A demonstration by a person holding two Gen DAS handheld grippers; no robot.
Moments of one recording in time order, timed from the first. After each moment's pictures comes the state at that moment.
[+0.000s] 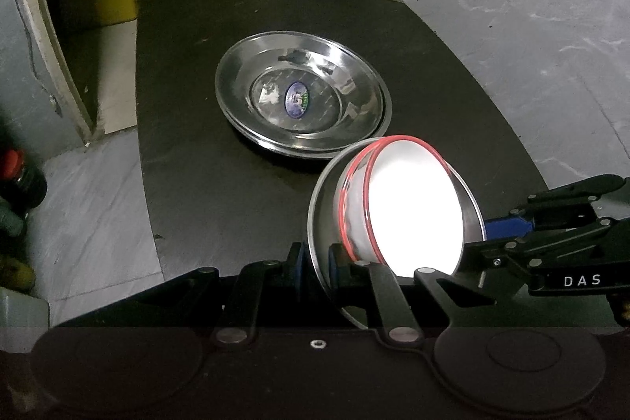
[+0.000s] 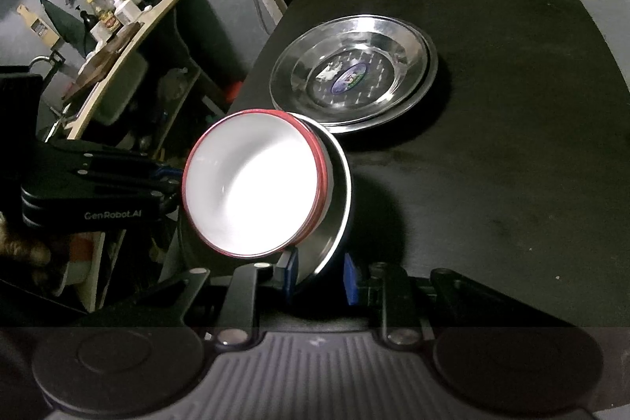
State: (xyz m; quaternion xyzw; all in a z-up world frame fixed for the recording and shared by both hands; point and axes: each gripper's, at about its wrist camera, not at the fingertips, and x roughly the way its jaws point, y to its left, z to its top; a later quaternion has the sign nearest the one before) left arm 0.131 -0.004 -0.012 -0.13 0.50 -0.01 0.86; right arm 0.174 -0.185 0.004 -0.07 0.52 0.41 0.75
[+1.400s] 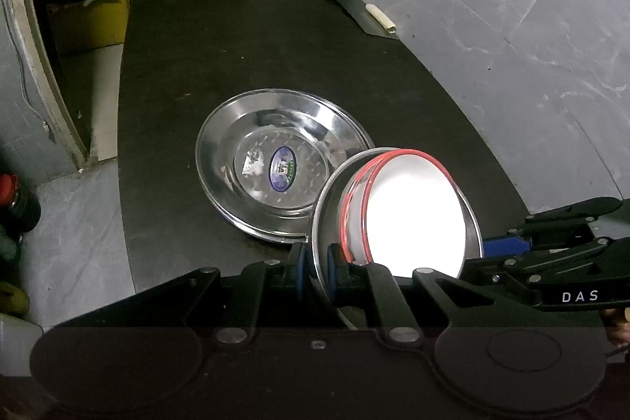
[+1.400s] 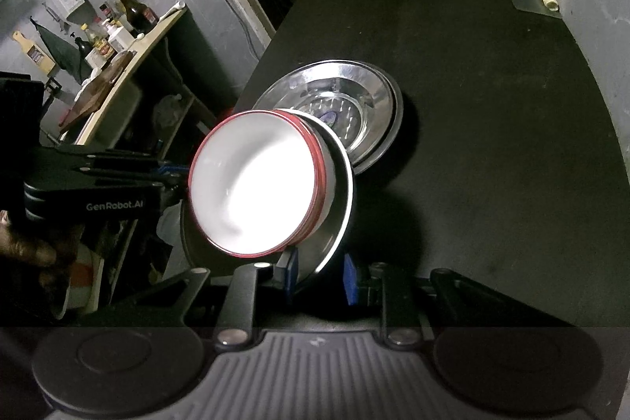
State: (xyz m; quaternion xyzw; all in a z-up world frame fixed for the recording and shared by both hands) left arm 0.177 -0.005 0.006 -0.14 0.47 -0.01 0.87; right arm 0.207 -0.197 0.021 -0.05 0.51 0.40 0.76
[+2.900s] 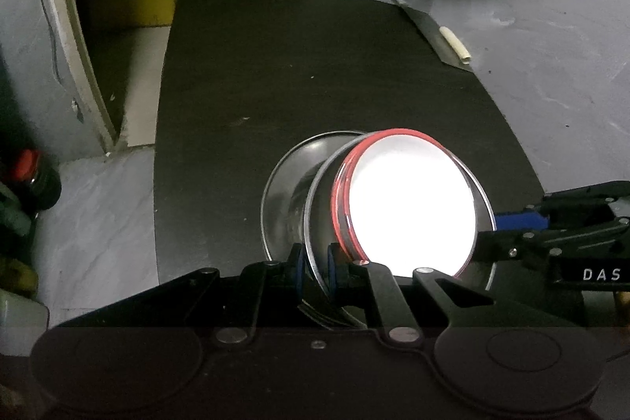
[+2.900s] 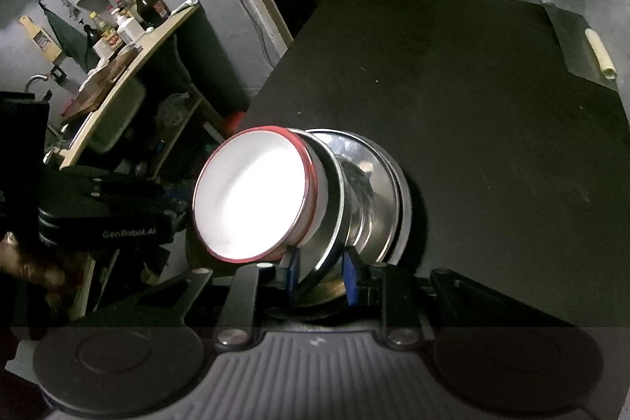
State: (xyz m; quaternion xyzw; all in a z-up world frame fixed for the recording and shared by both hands) left arm 0.234 0.050 -0.016 -0.18 0.47 0.06 0.86; right arm 0.285 -0.131 0.023 -0.08 0.49 0.44 0.75
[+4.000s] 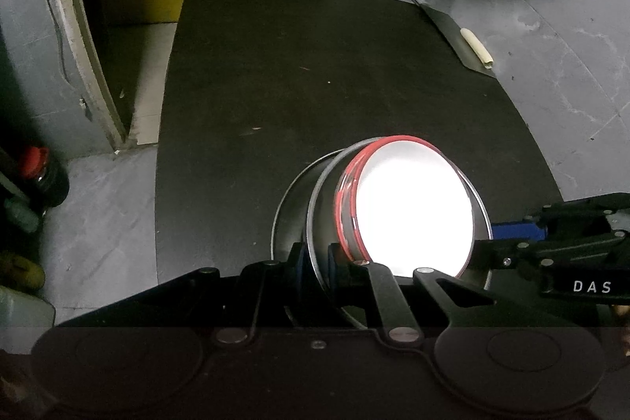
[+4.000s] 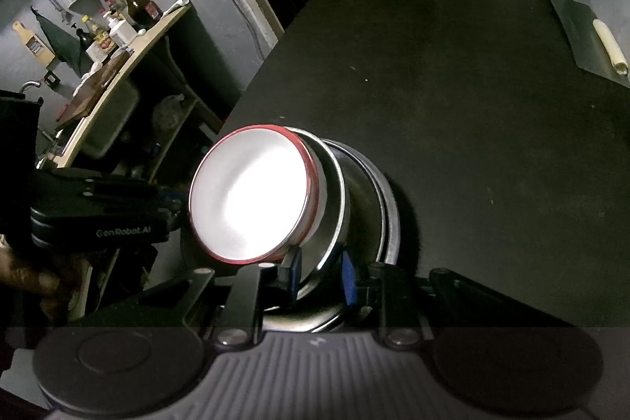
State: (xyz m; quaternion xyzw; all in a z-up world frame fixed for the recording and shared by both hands) left arm 0.250 0.056 -0.024 -0.17 0.48 0.07 0.86; right arm 0.298 -0.120 0.005 -0.07 0.50 0.43 0.75
